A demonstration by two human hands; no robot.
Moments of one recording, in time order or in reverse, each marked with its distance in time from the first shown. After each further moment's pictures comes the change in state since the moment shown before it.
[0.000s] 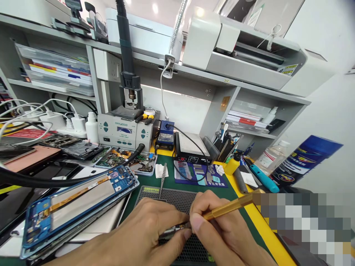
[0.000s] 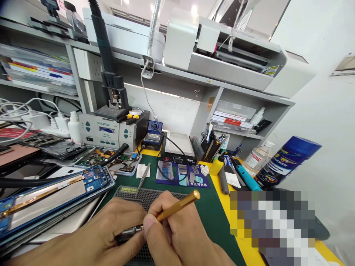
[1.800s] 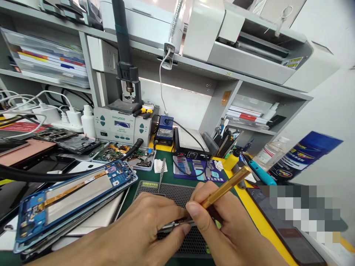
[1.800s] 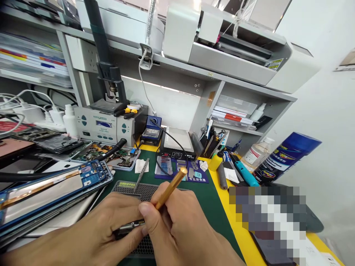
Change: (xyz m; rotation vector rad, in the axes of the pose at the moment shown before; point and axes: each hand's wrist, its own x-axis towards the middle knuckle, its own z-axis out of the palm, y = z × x) left_hand 0.001 -0.003 0.001 -0.074 0.025 0.066; right_hand 0.003 -0.012 -0.011 -0.166 0.000 -0.066
